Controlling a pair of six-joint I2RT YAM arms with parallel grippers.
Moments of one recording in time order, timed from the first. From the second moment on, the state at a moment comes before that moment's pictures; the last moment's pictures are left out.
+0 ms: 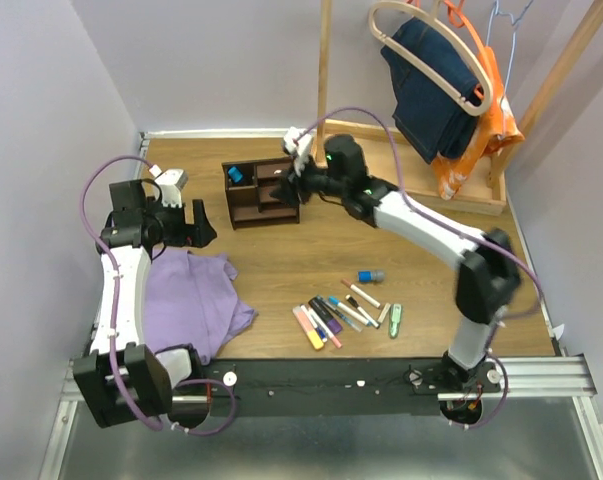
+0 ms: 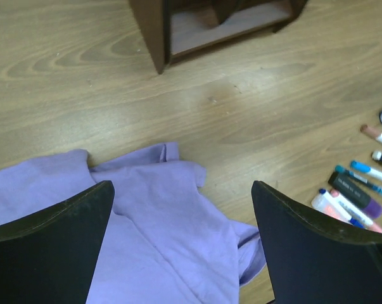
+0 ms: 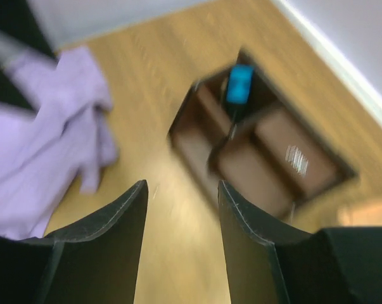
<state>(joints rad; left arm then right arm) 0.22 1.15 0.99 -0.66 0.57 0.13 0.71 1.90 1.59 0.05 -0.41 -0.14</state>
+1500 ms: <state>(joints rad) -0.98 1.52 1.09 -0.95 0.44 1.21 0.15 1.22 1.18 -0.49 -0.27 0.05</state>
